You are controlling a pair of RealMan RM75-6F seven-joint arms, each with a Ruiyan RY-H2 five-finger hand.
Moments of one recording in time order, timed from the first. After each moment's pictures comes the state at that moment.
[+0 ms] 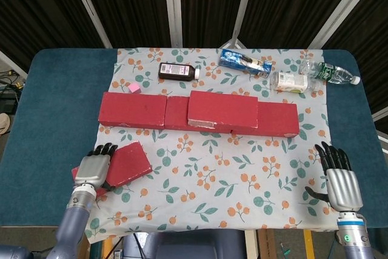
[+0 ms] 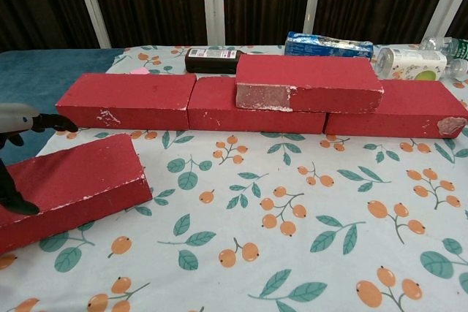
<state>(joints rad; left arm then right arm) -0.62 -1.41 -0.19 -2.21 0.42 1.46 0.99 0.15 -1.23 -0.01 -1.68 -1.38 1.49 -0.14</state>
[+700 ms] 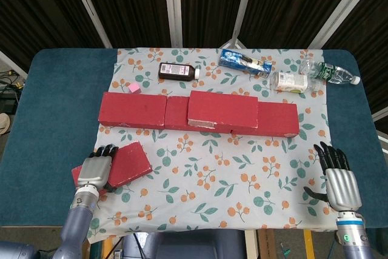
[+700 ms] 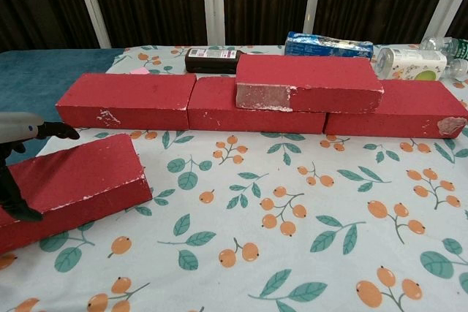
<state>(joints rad) -0.66 -1.44 -0.16 -2.18 0.40 1.50 0.97 0.14 -1.23 0.02 -1.69 -1.39 1.46 -0.13</state>
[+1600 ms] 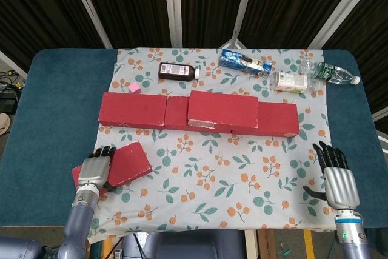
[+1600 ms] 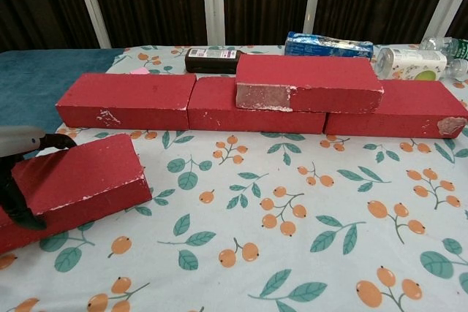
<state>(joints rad) -0.67 -1.48 -0.14 -2.08 0.37 1.46 0.93 0.13 -1.24 0.04 -1.68 -1.38 1.43 -0.14</state>
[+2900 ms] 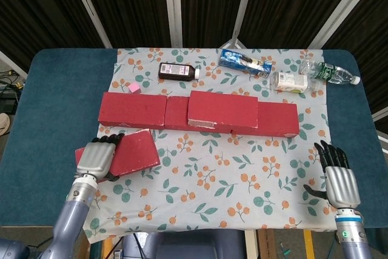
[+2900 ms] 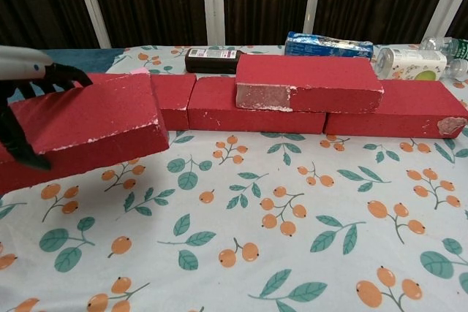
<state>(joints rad) -0.76 -1.26 -0.20 -2.28 0.43 1.41 0.99 0.13 -1.25 0.06 -1.66 -1.36 1.41 -0.14</state>
